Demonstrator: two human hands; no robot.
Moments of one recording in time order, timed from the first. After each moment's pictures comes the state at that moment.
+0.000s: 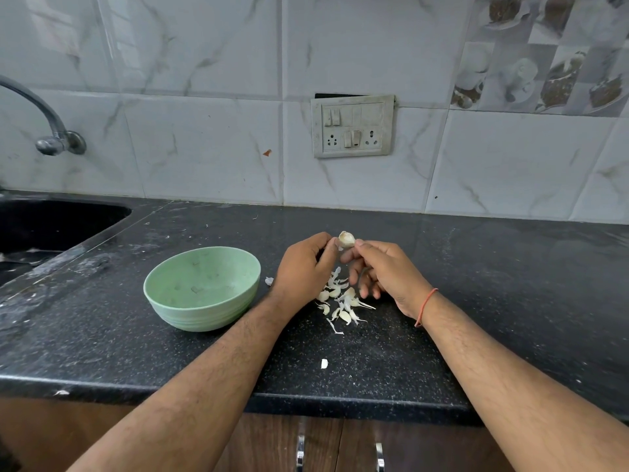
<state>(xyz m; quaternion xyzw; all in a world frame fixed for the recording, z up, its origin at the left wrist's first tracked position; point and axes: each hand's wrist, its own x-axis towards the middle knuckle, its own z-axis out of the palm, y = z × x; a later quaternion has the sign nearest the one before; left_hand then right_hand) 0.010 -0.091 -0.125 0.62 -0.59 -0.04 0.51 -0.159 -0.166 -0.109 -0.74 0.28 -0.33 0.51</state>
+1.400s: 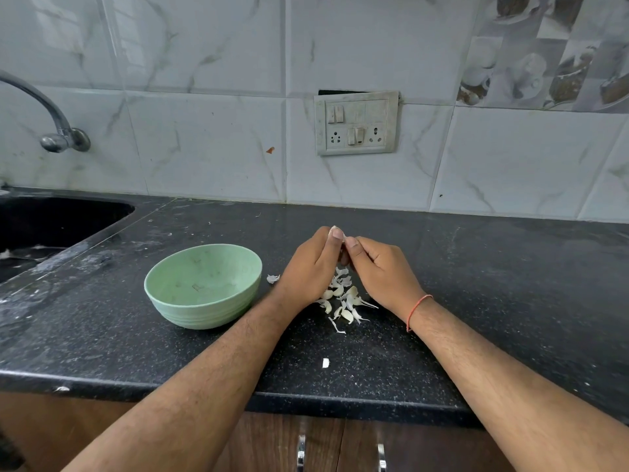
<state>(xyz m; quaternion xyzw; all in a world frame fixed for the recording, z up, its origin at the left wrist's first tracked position) 0.004 -0.089 -0.121 0.60 -0.60 -0.11 0.52 -0.149 -0.154 -0.116 -0.84 0.25 -0.42 0.25</state>
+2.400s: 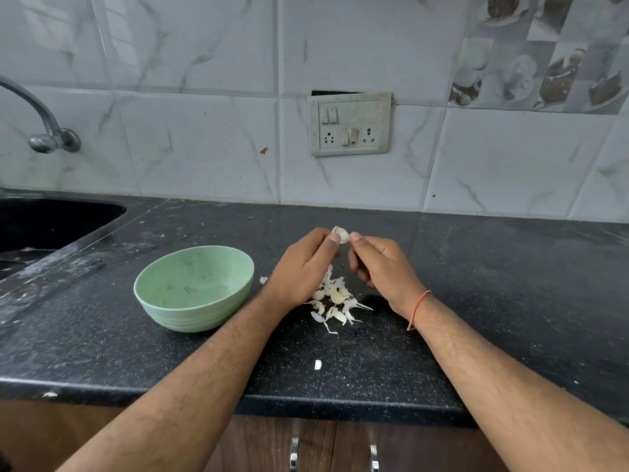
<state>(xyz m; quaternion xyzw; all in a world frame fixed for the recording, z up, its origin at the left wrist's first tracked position) 0.007 -0.082 -0.117 0.58 -0.61 -0.13 0.53 -0.157 -0.156 -0.106 -0.76 0.26 -0.41 0.43</state>
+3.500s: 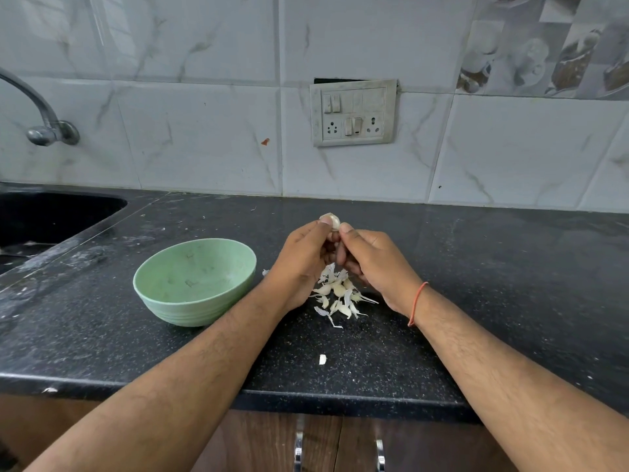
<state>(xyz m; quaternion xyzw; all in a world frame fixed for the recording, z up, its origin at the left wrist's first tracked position) -0.010 -0.079 -0.105 0.44 -0.47 -0.35 0.67 -0.143 -0.148 -0.105 -0.77 0.26 -0.36 0.46</state>
